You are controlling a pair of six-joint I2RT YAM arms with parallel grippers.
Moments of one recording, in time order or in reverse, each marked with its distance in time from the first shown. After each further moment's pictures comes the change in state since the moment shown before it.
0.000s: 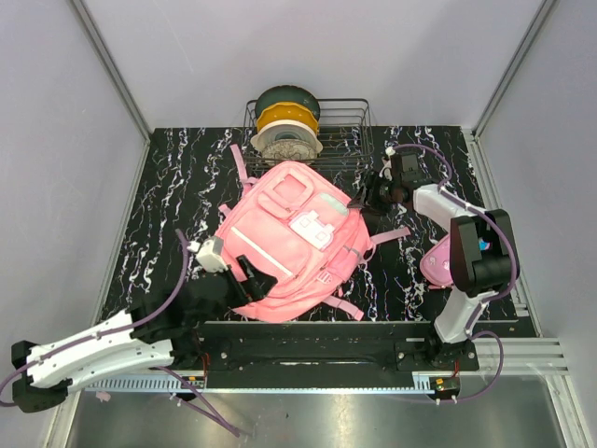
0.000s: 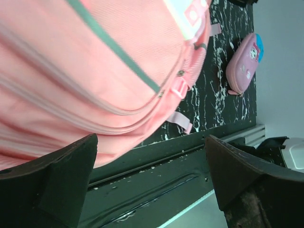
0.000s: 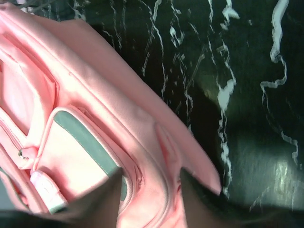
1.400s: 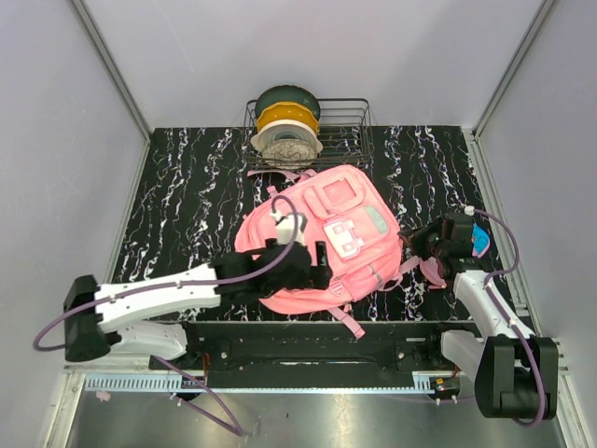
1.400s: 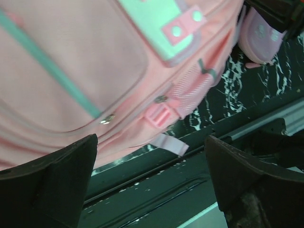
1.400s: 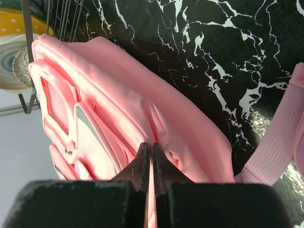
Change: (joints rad) left arm -0.060 0.604 0.409 0.008 -0.002 0.196; right arm -0.251 -0.744 -0.710 0.200 0.200 0.461
